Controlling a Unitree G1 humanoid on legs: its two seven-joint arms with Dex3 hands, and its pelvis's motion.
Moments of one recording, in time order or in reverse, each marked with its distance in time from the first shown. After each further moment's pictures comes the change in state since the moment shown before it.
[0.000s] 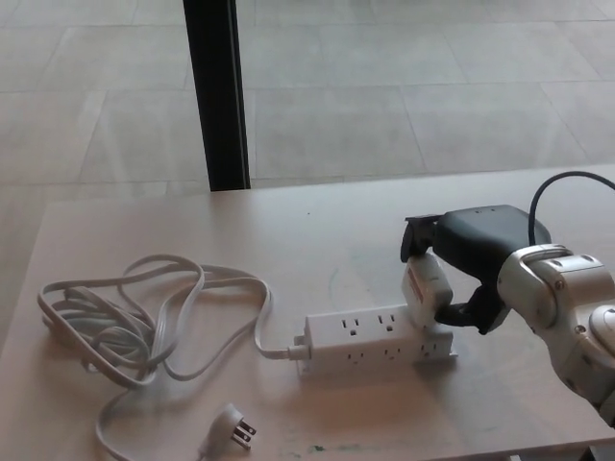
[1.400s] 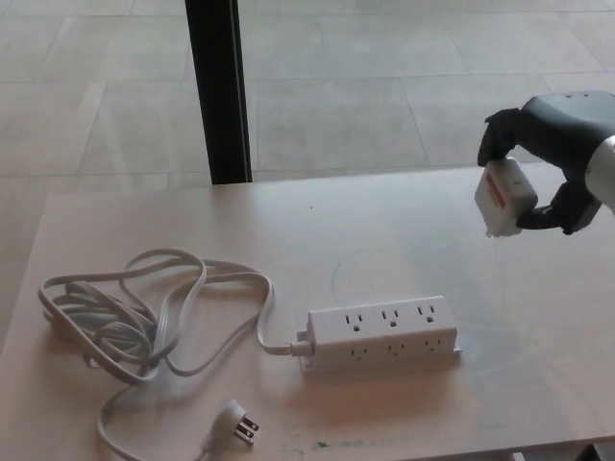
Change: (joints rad) left_arm 0.014 0.004 0.004 -0.003 0.000 -0.018 0.000; right_arm -0.158 -0.169 -0.140 0.062 0.006 -0.066 0.091
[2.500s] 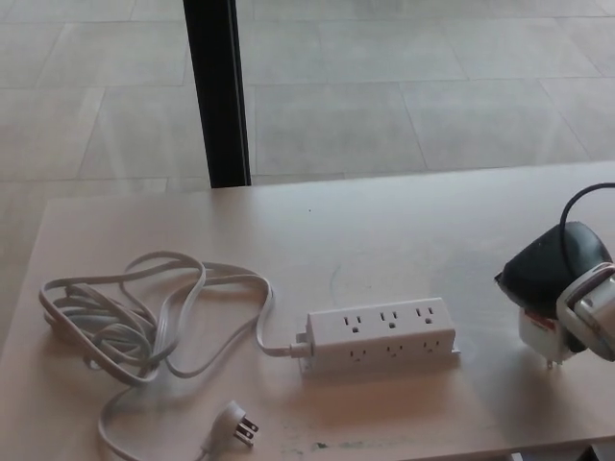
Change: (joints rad) left_arm -0.011 0.003 0.005 0.020 0.001 -0.017 -0.001; right_arm 0.147 -0.074 0.399 -0.015 -0.394 -0.005 -0.067
